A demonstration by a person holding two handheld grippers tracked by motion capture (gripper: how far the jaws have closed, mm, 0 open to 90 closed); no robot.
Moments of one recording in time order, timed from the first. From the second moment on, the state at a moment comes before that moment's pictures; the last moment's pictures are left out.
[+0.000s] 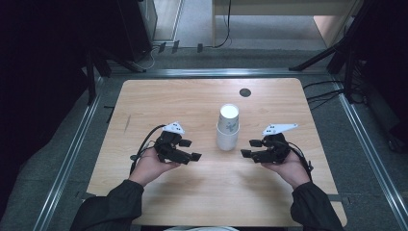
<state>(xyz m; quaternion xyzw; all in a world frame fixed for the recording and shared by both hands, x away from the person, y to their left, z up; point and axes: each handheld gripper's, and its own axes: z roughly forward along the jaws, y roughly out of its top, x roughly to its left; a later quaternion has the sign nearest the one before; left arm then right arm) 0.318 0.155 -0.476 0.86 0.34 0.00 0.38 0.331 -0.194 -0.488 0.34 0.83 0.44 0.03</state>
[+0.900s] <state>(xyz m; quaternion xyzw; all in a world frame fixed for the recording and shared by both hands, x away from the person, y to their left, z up) 0.316 0.157 -0.476 0.87 0.31 0.02 0.38 0.326 -0.196 -0.489 0.28 0.86 0.43 0.03</state>
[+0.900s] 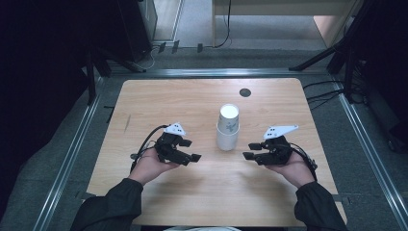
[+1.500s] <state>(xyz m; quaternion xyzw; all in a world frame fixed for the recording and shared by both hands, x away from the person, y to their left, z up) 0.319 0.159 -0.473 0.87 0.30 0.01 0.39 0.345 -0.183 -0.427 0.22 0.89 0.40 0.02</state>
